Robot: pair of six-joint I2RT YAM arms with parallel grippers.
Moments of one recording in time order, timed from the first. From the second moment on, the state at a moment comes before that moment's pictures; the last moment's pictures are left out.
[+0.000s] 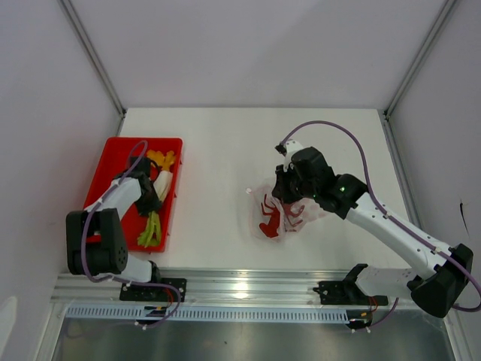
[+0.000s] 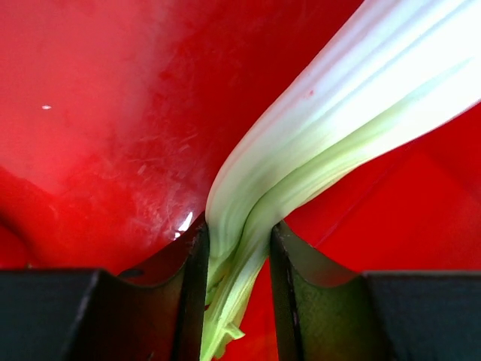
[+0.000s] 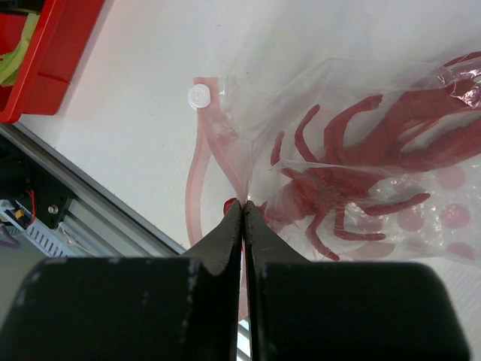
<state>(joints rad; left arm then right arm) 0.09 1.47 0.83 -0.66 -0.18 -0.37 0.76 1.20 1.16 -0.63 -0.03 0.34</state>
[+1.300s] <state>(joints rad) -0.24 0.86 1.17 -0.84 0.16 -0.44 0.73 1.35 1.32 -0.69 0.02 0.37</state>
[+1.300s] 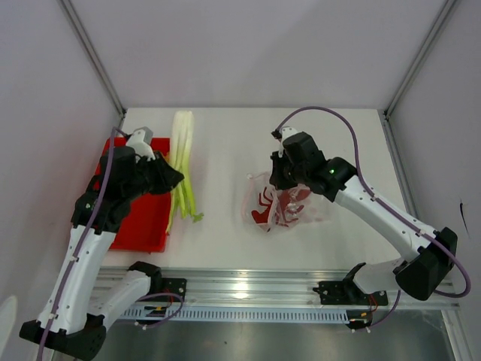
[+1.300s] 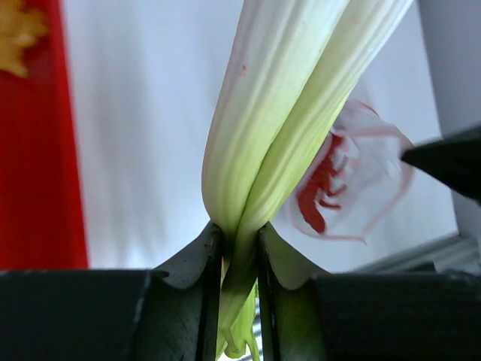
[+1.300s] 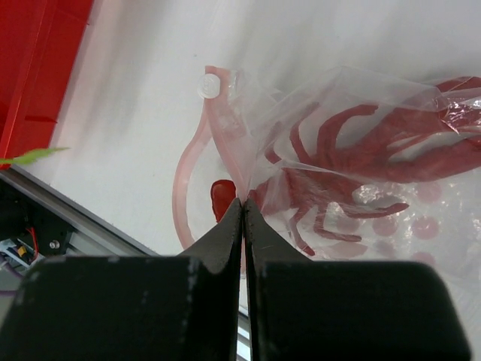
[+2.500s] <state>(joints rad) -0.80 1.23 0.94 -0.81 0.56 -0.70 0.88 1.17 1.06 -0.55 0.26 0.33</state>
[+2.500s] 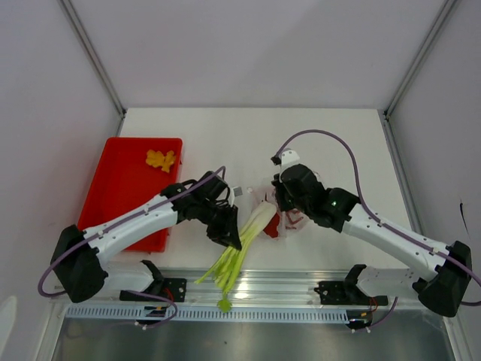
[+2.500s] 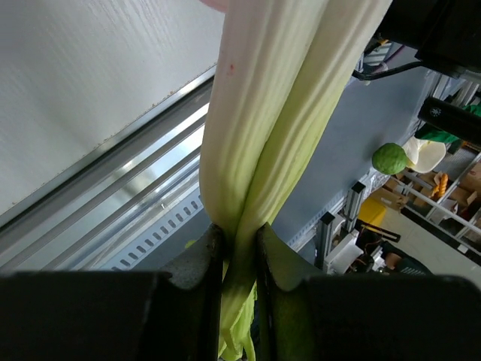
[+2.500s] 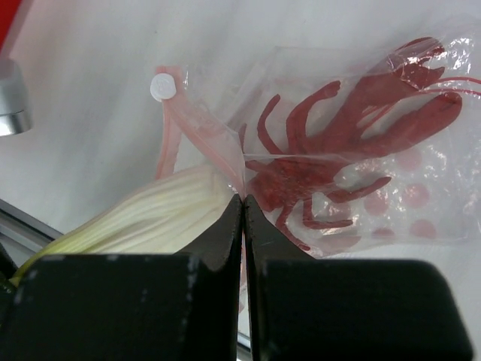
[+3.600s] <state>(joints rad) -0.76 1.62 1.22 -0.60 0.71 -0.98 1.06 1.11 1.02 -0.52 0.42 0.30</state>
